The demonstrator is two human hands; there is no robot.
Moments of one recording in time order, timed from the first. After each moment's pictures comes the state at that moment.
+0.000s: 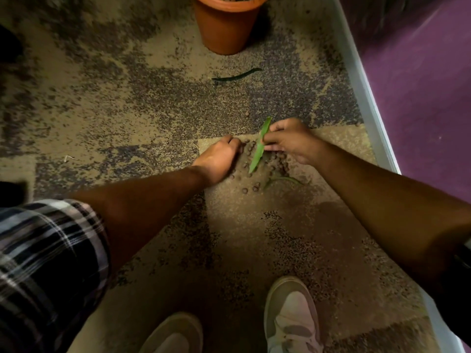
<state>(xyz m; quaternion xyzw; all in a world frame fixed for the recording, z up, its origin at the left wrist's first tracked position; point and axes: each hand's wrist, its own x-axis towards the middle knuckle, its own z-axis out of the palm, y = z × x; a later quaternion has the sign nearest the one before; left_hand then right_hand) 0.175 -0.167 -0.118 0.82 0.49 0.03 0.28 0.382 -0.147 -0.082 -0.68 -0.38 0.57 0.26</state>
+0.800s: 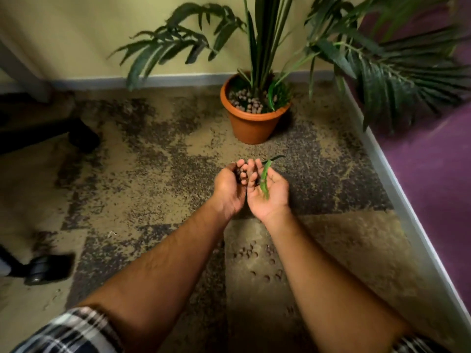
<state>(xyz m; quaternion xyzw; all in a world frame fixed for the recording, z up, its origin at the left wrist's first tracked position) 0.192 -0.056 -0.027 -0.06 0.44 0.52 0.73 0.272 -0.071 -0.047 -0.29 0.14 0.73 0.60</state>
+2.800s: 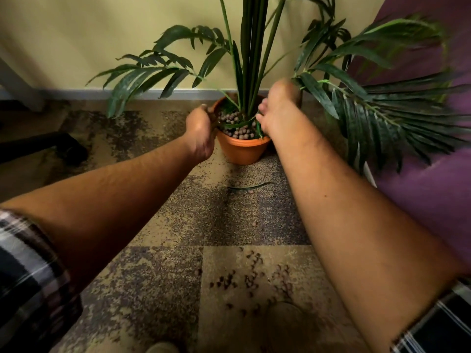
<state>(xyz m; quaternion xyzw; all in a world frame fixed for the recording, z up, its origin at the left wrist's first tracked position) 0.184 0.076 0.066 0.19 0.57 0.55 0.58 0.310 0.123 0.093 -0.61 -0.15 0.57 0.53</state>
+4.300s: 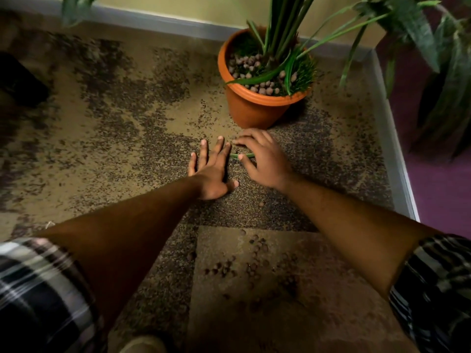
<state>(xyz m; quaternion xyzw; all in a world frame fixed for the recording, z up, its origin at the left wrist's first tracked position) 0.150 0.003 -0.139 0.69 0.63 -0.02 0.35 0.338 0.057 -0.145 -0.43 -0.87 0.13 0.20</state>
